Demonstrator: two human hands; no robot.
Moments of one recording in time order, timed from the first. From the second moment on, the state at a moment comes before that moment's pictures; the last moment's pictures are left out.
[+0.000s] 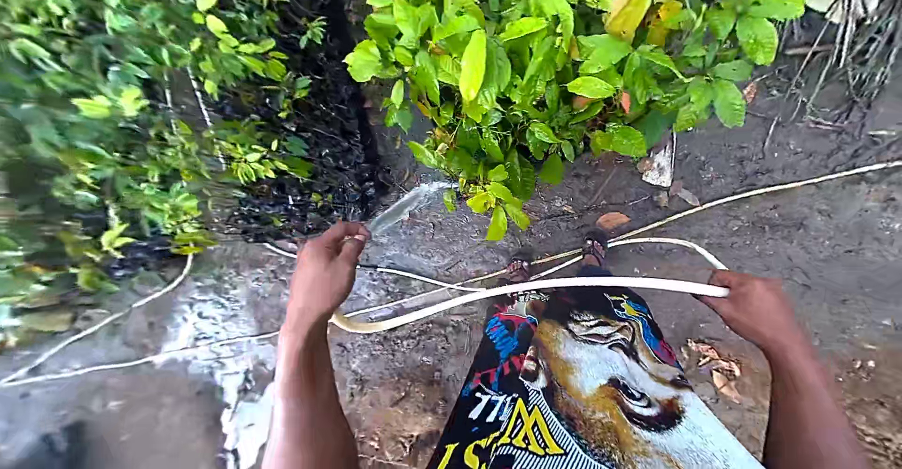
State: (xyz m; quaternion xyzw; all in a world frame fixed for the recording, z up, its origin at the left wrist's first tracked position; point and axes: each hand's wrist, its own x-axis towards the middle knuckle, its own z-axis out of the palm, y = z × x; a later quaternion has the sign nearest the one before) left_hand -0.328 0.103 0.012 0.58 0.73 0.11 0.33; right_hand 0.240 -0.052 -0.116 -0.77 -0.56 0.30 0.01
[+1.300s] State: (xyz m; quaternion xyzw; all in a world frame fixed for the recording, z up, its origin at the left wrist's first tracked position) left_hand -0.374 0.035 0.015 0.63 0.72 0.09 0.28; right_hand 0.156 -0.024 -0.098 -0.72 -0.62 0.28 -0.10
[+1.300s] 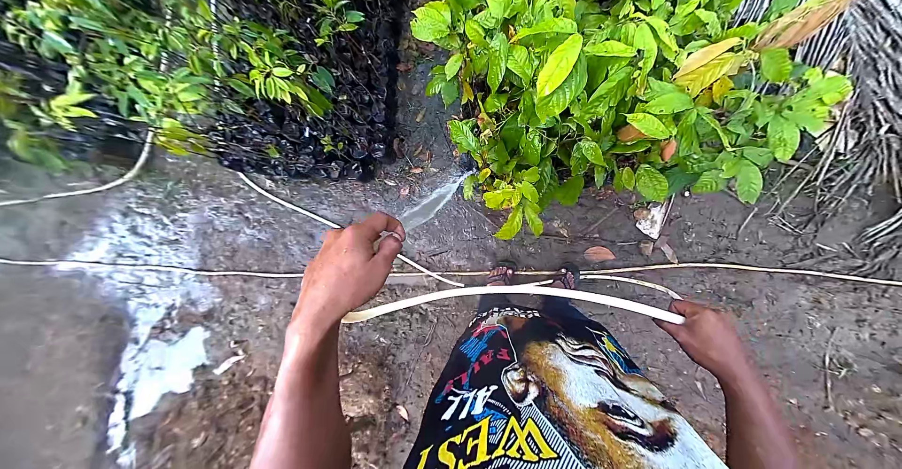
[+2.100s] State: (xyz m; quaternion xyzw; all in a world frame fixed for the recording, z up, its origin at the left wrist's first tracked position) left_hand -0.366 0.022 0.028 0.63 0.74 0.04 0.24; right_hand 0.148 -0.029 -0.103 -0.71 -0.64 0.28 -0.09
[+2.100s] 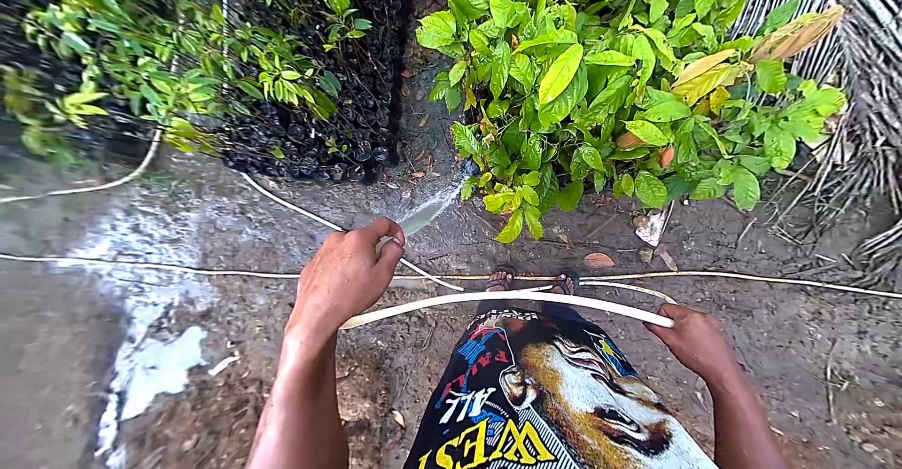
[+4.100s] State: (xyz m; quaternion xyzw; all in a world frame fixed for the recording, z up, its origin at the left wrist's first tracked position) left_hand -0.128 0.130 0.177 0.80 0.53 0.01 0.28; right_hand 0.327 -0.096 -0.151 -0.74 -0.53 0.40 0.10
